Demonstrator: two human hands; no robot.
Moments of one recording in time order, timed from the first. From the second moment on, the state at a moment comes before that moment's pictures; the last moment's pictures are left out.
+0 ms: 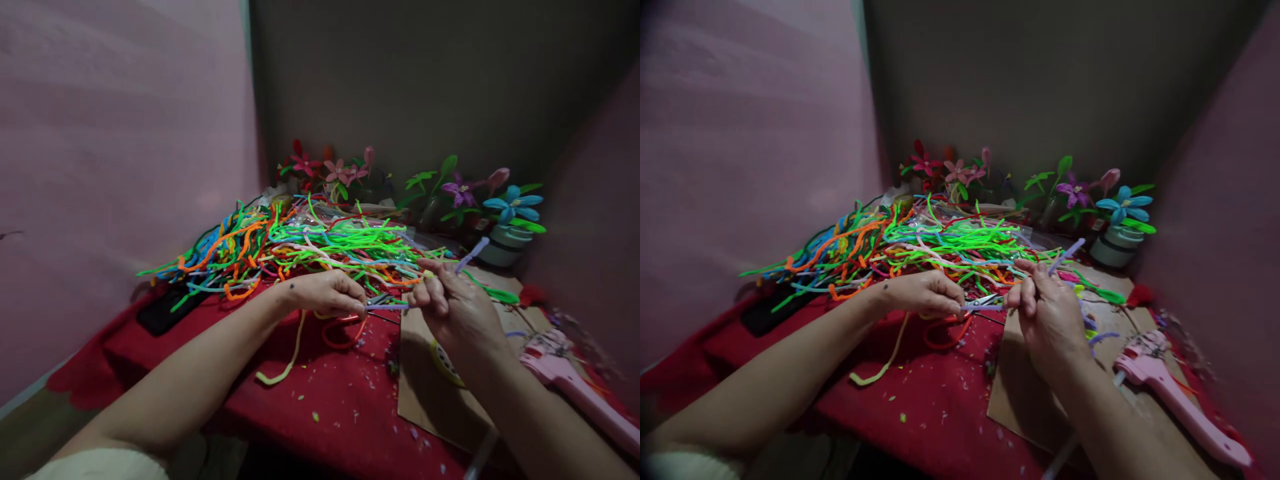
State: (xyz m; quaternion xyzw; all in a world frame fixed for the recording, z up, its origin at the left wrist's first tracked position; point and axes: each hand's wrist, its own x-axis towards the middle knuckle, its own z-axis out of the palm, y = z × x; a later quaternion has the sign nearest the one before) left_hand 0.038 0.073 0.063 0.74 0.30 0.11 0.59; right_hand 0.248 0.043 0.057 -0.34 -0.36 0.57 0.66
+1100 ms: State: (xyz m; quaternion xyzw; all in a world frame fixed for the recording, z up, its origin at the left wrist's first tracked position) left_hand 0.052 0.062 0.062 0.66 0.35 0.32 0.58; right_hand 0.232 0.031 0.048 -0.43 -0.46 0.64 0.43
